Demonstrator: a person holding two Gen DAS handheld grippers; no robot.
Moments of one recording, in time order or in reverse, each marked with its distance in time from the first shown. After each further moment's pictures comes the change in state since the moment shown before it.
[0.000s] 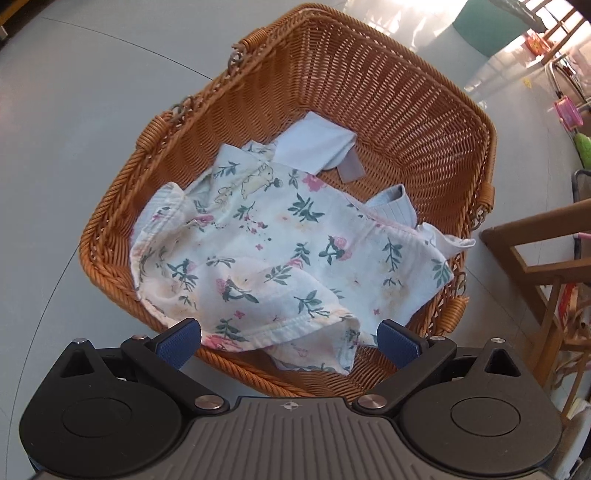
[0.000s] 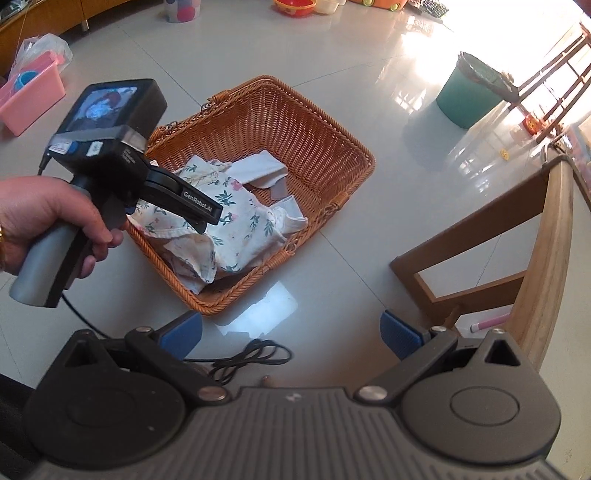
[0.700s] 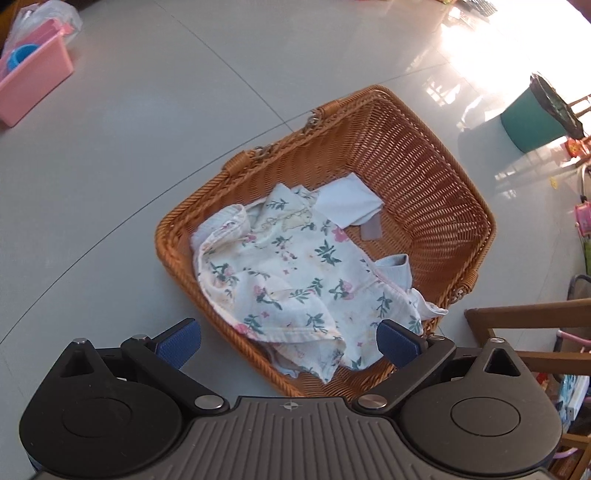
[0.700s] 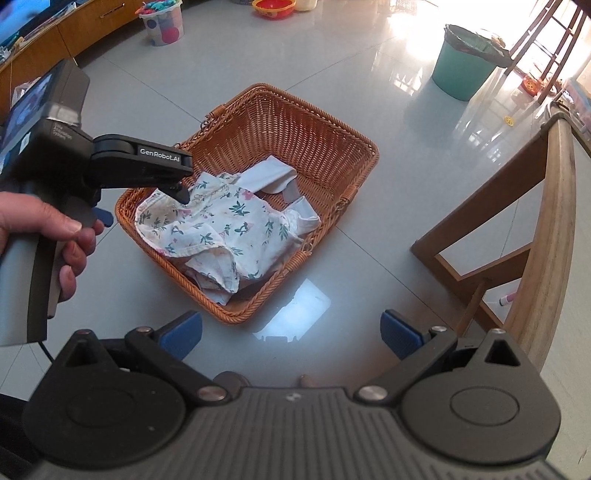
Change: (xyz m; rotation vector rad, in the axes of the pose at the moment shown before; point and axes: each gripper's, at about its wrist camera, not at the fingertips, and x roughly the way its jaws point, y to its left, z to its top) left arm -0.081 0.017 -0.011 -0.274 -0.120 -0.004; right arm -0.010 -0.012 -0.001 0.137 -0.002 0.089
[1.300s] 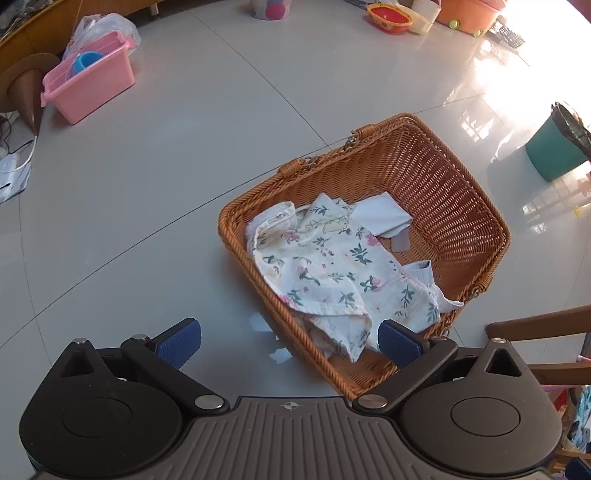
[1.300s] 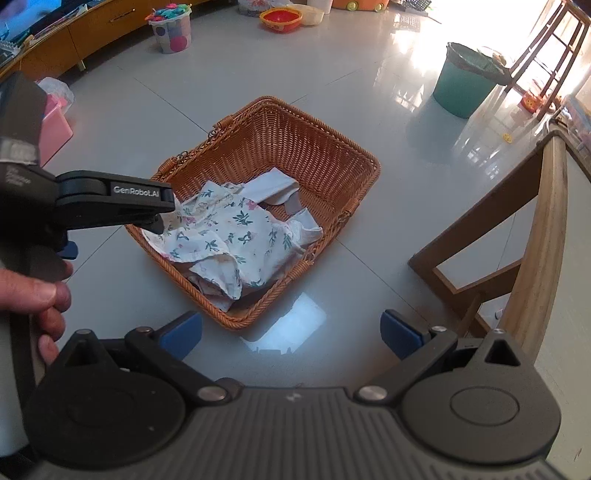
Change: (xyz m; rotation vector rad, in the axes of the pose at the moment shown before) left arm -0.056 -0.001 -0.052 -0.090 -0.101 0.151; right arm -0.013 0.007 -0.006 -0.027 -0.048 -0.009
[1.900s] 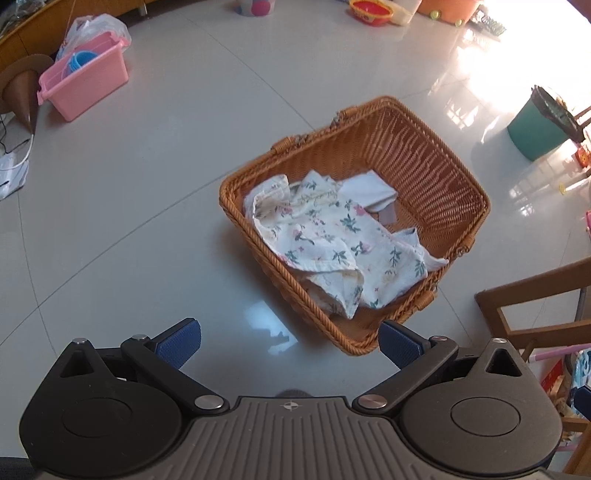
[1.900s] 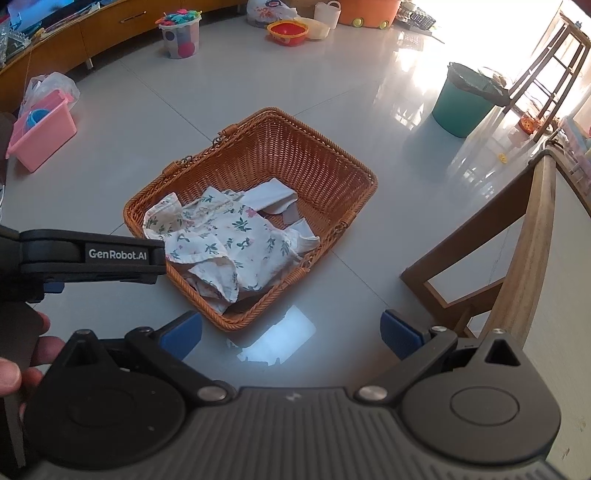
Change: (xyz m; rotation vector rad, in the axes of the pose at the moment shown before) left arm -0.035 0.009 -0.046 0.042 0.009 -0.029; right arm -0.013 0.009 -0.009 -0.057 -0.046 -0.029
